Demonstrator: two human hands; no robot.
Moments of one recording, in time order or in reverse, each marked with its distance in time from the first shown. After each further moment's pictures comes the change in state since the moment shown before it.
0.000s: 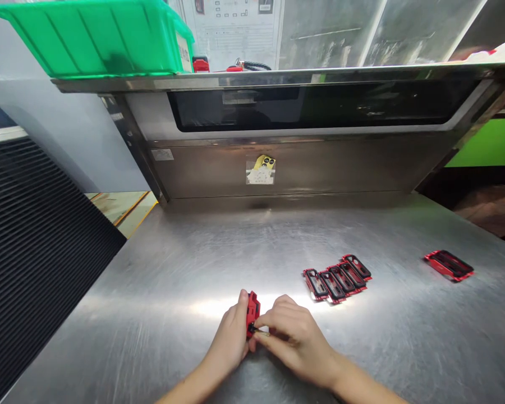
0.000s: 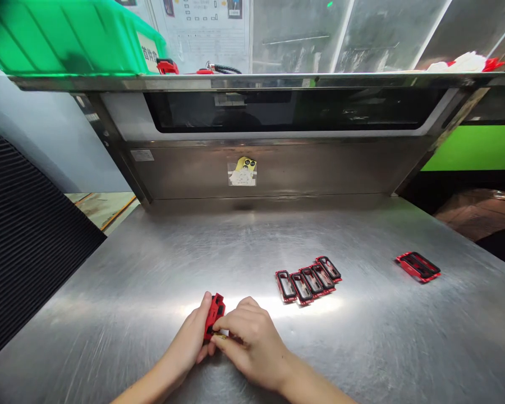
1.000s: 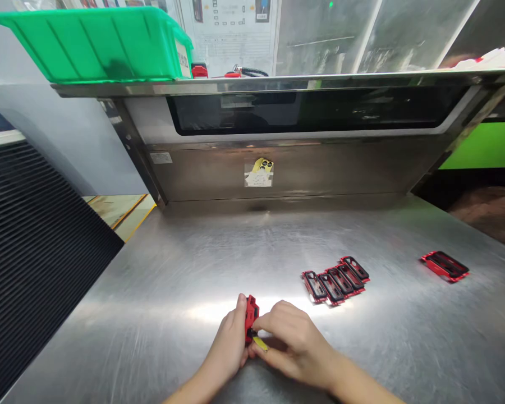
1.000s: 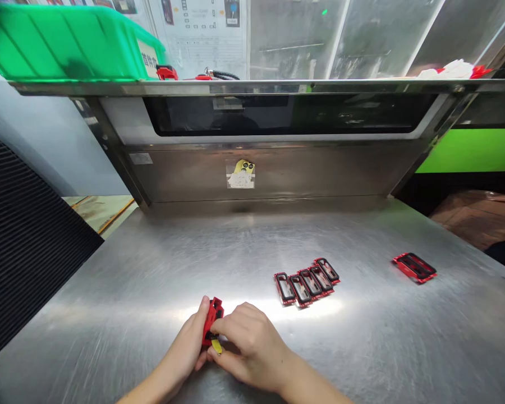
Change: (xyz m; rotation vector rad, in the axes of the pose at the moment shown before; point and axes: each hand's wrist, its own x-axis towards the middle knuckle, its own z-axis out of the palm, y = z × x) left_hand -0.004 -0.001 0.000 -0.030 0.011 -0.004; right_hand -0.001 0.002 -0.001 -0.109 -0.071 -0.080
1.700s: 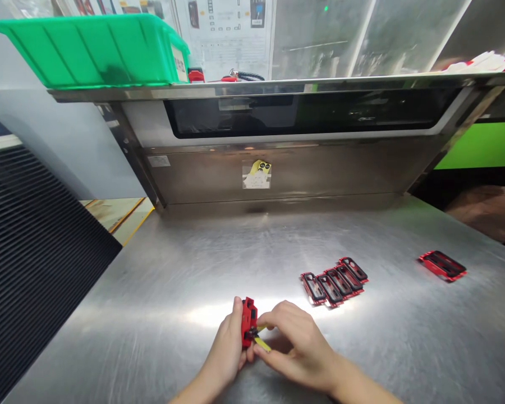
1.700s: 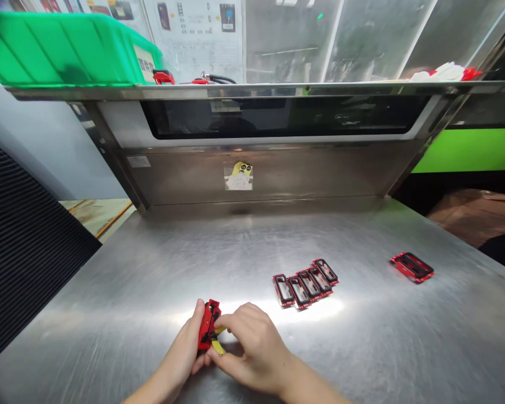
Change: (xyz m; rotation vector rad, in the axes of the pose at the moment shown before) left_hand 0.004 -0.006 -0.001 -0.068 -0.016 -0.005; right_hand 0.000 -0.002 -0.004 -0.009 0.077 0.066
